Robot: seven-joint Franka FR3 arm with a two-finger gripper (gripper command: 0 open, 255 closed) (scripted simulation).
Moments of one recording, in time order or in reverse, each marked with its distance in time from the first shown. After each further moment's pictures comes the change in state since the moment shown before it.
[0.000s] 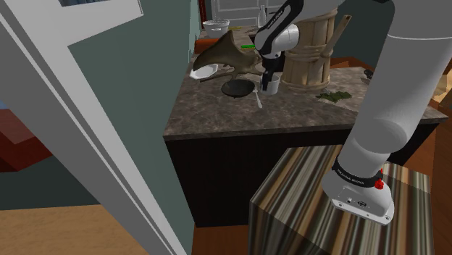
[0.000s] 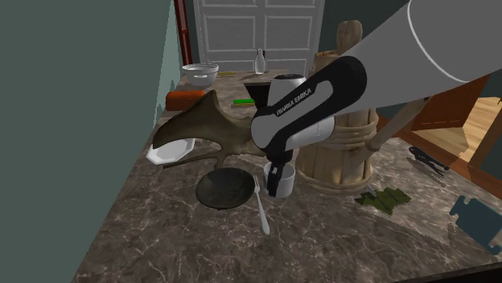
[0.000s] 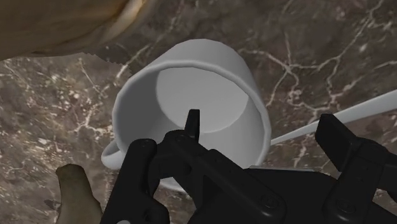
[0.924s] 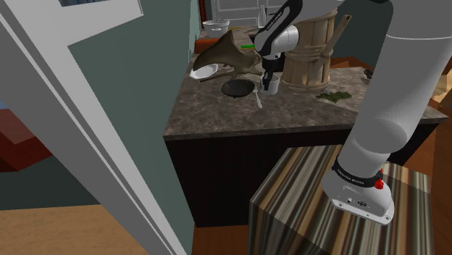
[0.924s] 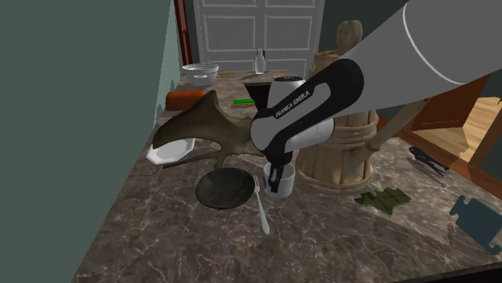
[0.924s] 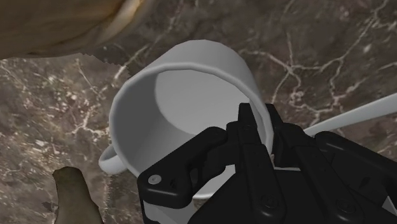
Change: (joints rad) arm -0.001 0.010 0.001 -0.003 0.007 0.012 -0.005
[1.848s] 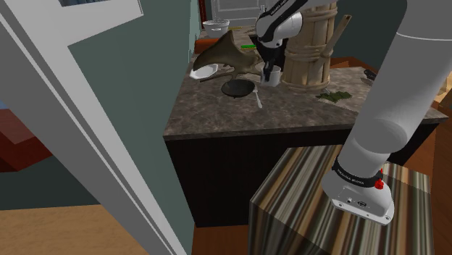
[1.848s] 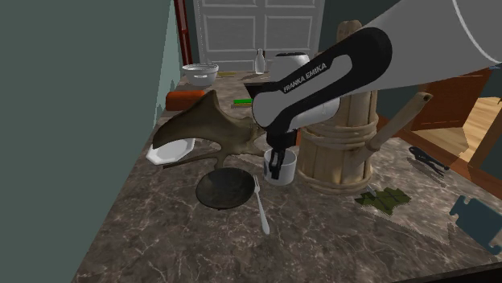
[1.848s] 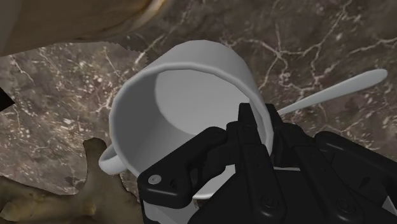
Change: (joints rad) arm 0.006 -0.081 -0.005 0.055 -0.054 -0.128 0.037
